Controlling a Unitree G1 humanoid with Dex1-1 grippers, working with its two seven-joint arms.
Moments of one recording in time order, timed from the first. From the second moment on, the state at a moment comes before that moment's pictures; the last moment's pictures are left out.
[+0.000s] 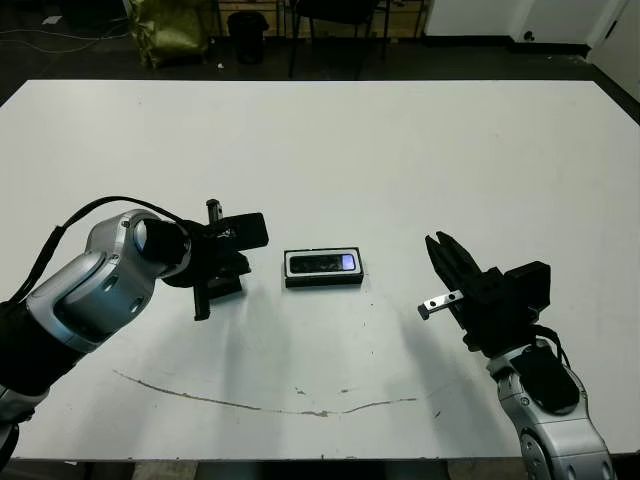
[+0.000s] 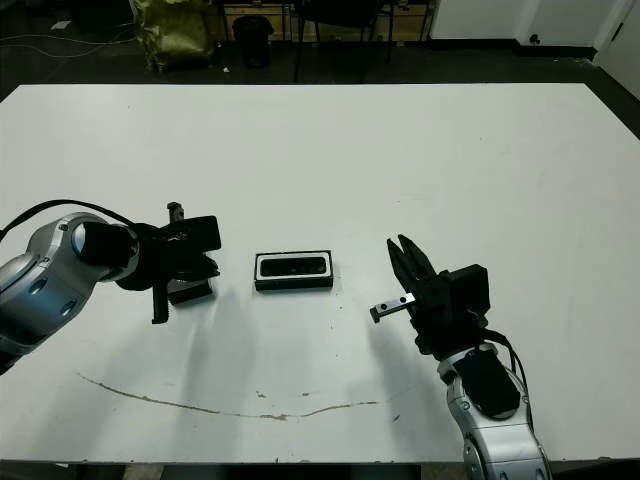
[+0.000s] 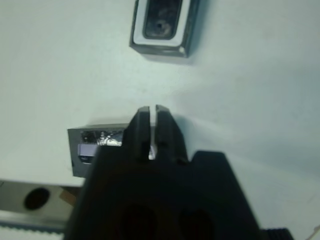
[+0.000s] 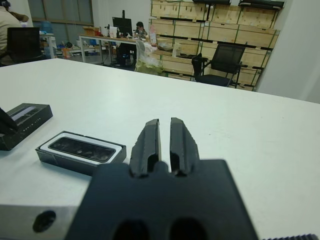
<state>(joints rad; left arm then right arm) -0.59 0.83 -0.58 -0.24 0.09 0.76 -0.97 0.13 -0.24 0.05 -0.45 0.11 0.20 0.25</state>
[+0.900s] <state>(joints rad) -0.54 0.87 -0.57 -0.23 0.17 0.71 -1.00 0.13 -0.24 0.05 -0.46 0.11 0.21 0.25</state>
